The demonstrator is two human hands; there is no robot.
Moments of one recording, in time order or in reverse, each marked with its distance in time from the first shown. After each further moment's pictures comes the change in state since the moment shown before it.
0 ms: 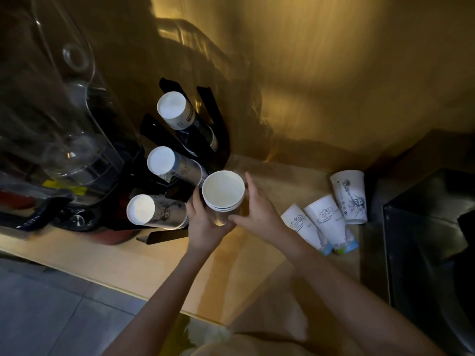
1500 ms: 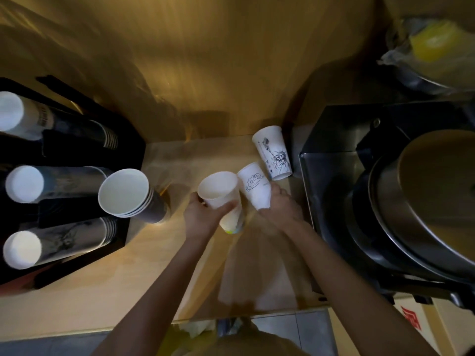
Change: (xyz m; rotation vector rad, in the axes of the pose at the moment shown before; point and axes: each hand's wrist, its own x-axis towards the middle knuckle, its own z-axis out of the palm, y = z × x) left_hand -0.026 0.074 0.114 -0.097 -0.322 -0.236; right_hand -0.082 0.157 -0.073 -0.221 0.112 0.660
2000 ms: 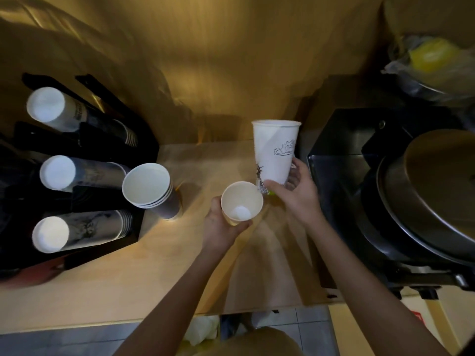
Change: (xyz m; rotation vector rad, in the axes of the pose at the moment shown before) left_hand -0.027 -0.023 -0.006 0.103 -0.063 0.298; right_hand -0.052 -0.036 -0.039 0.899 0.310 -0.169
